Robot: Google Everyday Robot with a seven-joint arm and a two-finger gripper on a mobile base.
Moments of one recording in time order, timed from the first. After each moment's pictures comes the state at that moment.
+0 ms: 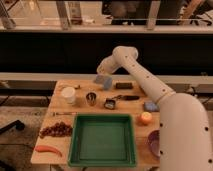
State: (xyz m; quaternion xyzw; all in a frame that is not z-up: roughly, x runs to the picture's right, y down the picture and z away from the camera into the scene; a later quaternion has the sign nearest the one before) arm -0.008 -0.128 0.878 0.01 -0.27 -0.34 0.90
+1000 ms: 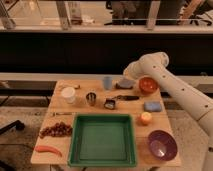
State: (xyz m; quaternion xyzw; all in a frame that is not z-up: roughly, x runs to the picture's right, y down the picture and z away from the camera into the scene) arm 0.152 -0.088 0.842 0.00 -0.15 -0.25 0.96
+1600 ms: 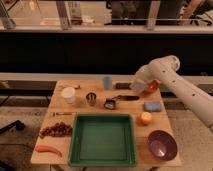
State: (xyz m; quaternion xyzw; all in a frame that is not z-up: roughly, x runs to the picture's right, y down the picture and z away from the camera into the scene) arm 0.216 -0.074 0.850 -0.02 -0.10 -0.23 0.97
